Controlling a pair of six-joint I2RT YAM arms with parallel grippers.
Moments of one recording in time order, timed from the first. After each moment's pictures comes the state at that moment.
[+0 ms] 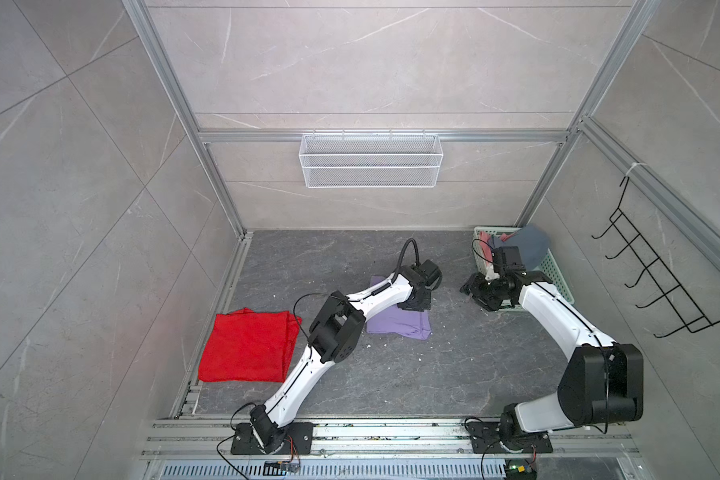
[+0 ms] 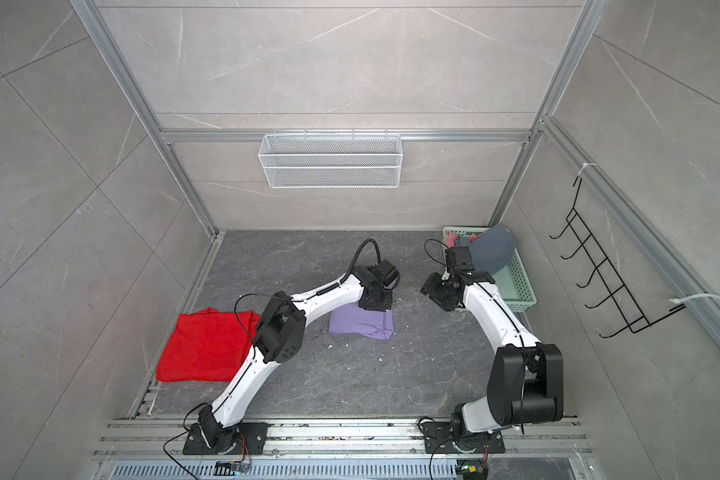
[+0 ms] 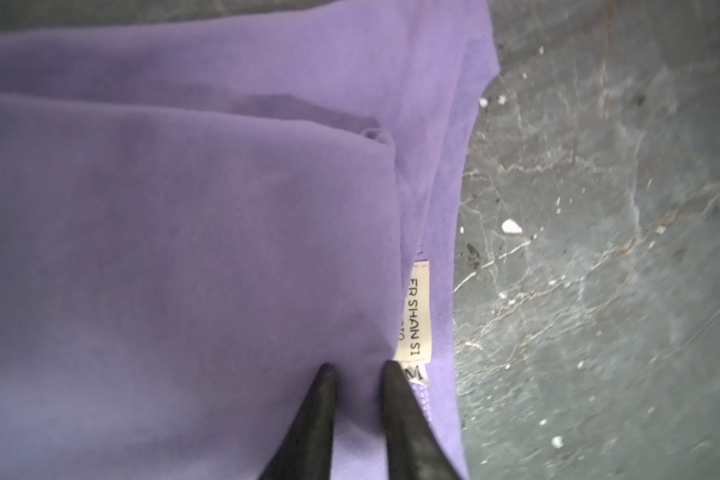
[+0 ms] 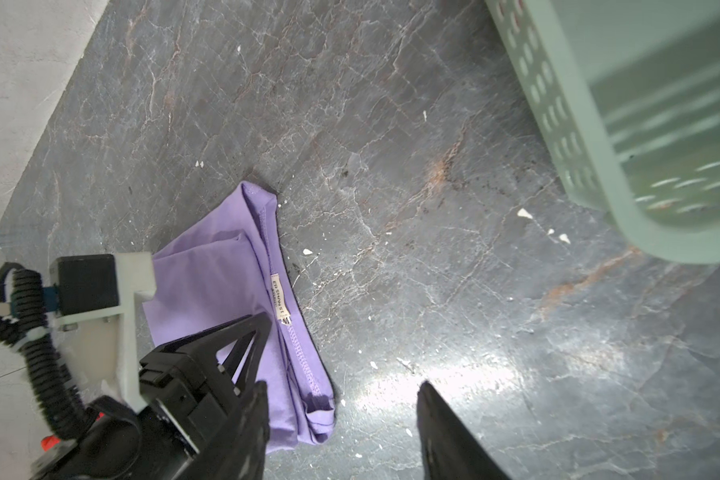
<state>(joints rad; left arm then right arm) -0.89 2.45 2.14 -0.89 -0.07 -0.68 0.04 1.48 1.12 -0.71 -0.21 0.62</state>
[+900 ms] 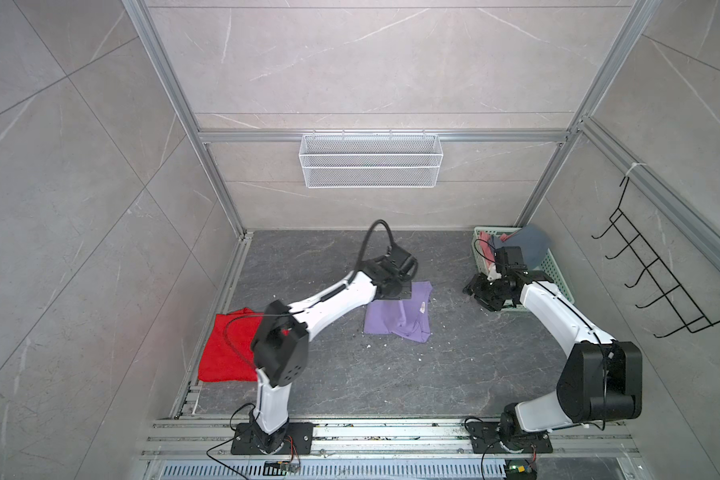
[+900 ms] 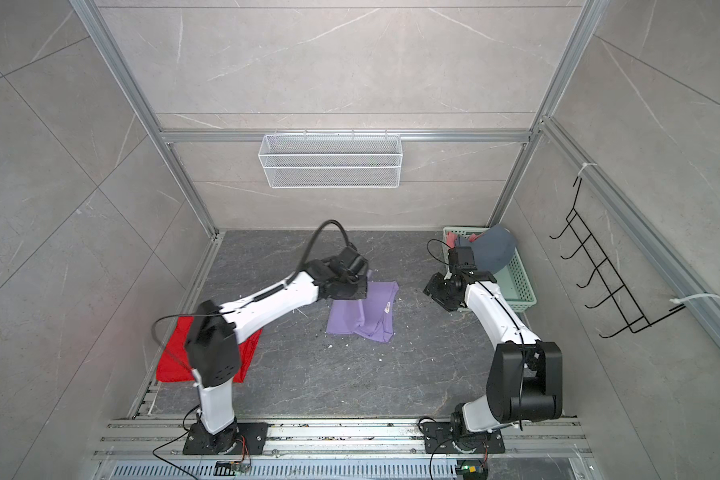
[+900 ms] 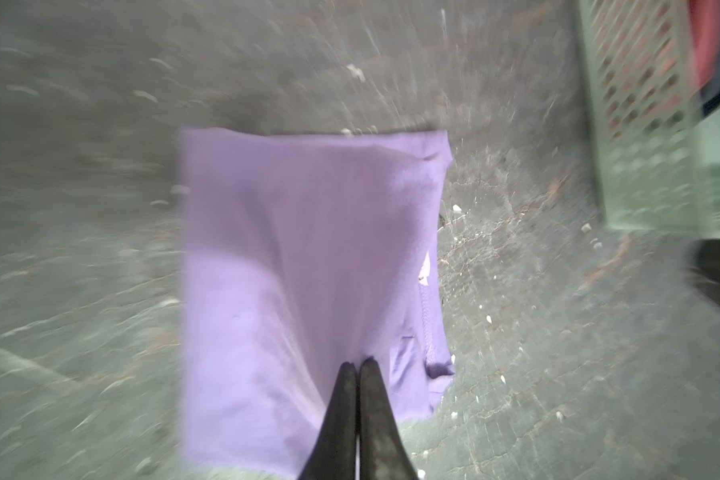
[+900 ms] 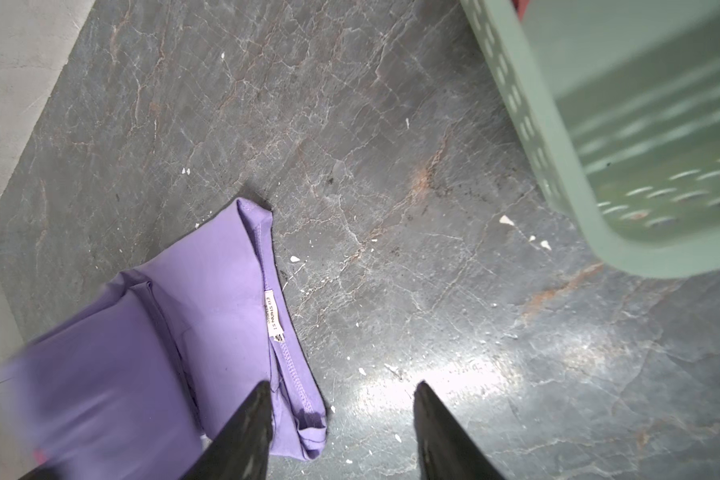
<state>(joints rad) -0.80 1.80 1.57 -0.72 -0.15 -0.65 0.02 1.49 1.12 -0.71 -0.21 0.61</state>
